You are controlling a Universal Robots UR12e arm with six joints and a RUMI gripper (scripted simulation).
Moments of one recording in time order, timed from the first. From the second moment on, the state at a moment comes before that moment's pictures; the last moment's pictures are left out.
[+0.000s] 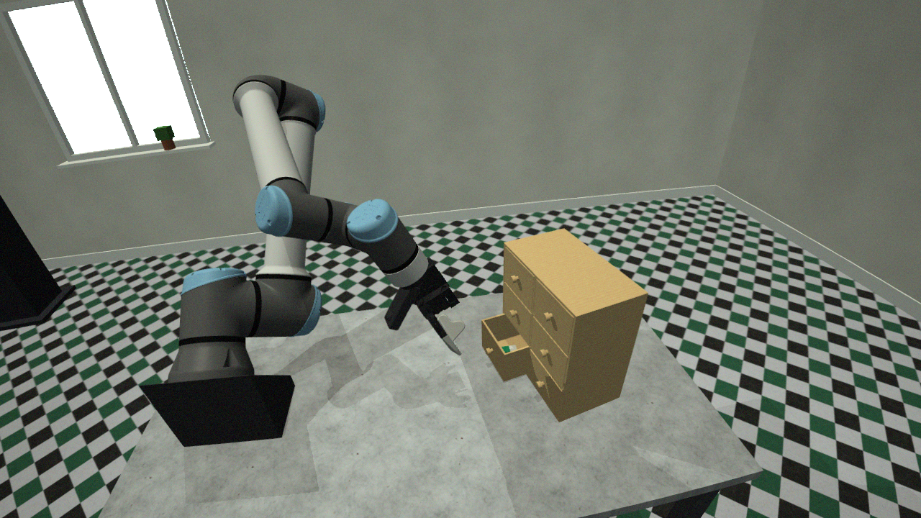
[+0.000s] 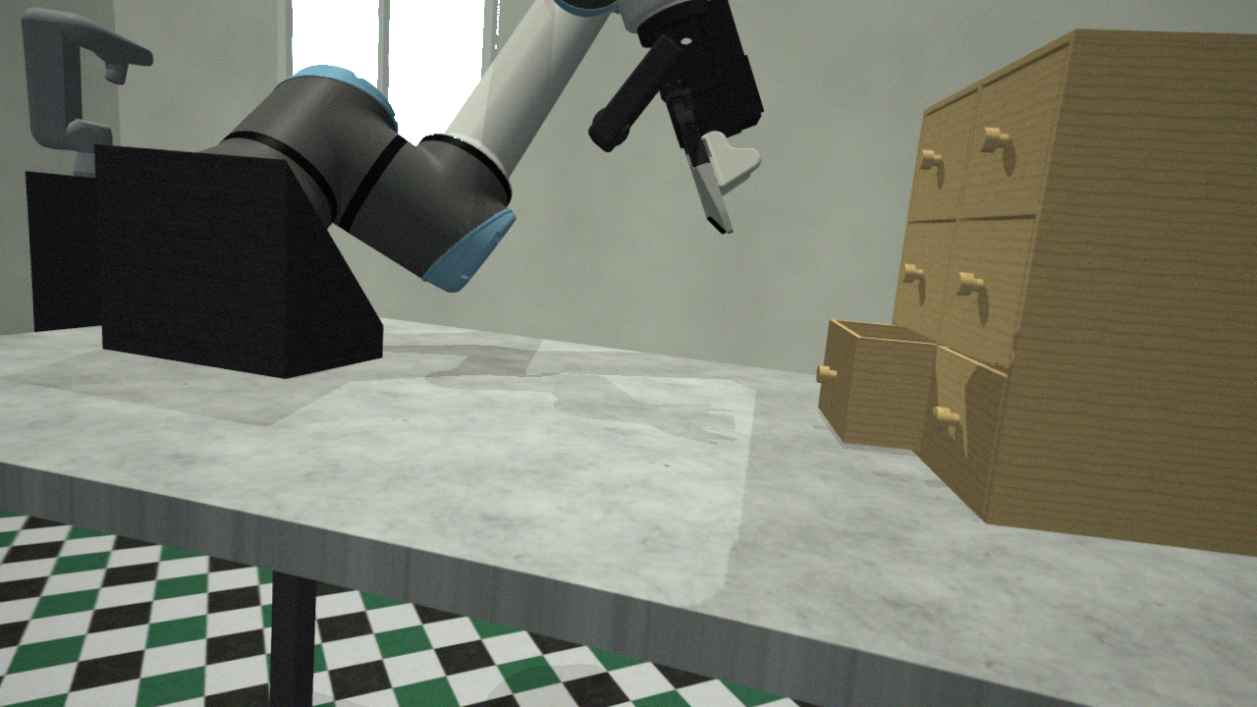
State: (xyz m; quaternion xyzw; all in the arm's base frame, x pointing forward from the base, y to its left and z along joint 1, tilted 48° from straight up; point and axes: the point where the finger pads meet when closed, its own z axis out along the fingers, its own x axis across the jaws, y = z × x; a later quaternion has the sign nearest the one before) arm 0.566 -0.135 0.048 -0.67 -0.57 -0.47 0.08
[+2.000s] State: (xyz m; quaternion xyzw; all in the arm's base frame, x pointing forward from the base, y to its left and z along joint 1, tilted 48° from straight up) arm 0.564 -0.147 0.058 -0.63 -0.66 -0.34 0.22
